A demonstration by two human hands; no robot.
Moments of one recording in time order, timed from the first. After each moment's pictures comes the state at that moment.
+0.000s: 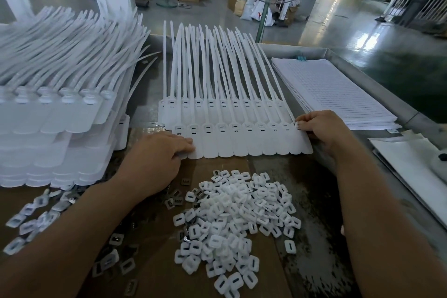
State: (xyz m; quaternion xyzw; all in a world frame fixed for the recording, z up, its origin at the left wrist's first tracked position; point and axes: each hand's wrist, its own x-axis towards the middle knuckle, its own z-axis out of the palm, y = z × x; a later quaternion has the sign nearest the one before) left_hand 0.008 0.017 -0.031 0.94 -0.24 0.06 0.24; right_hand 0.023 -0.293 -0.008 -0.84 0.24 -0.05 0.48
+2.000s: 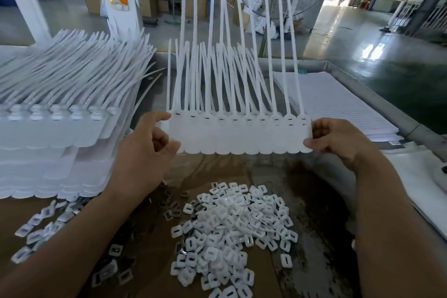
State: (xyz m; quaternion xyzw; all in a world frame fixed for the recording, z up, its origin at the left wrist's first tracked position) left_hand -0.001 0.014 -0.018 0.87 -0.07 0.19 0.44; right_hand -0.003 -0.313 0.012 -0.85 0.14 -0.02 0.51
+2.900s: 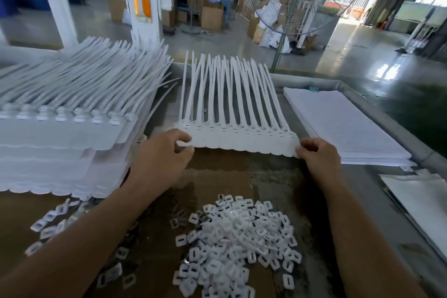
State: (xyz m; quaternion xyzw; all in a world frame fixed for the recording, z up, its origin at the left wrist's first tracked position) left_hand 0.008 0.008 -0.011 0.92 -0.04 0.15 0.35; right_hand 0.026 -0.283 -0.030 -0.89 0.18 -0.18 0.39
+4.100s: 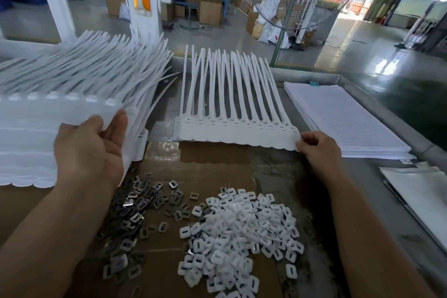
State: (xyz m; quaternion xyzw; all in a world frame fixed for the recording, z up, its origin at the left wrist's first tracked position) left_hand 0.007 0.064 0.009 0.32 0.19 0.19 0.91; right_hand 0.030 -0.286 -0.035 -0.89 0.17 -0.18 0.38
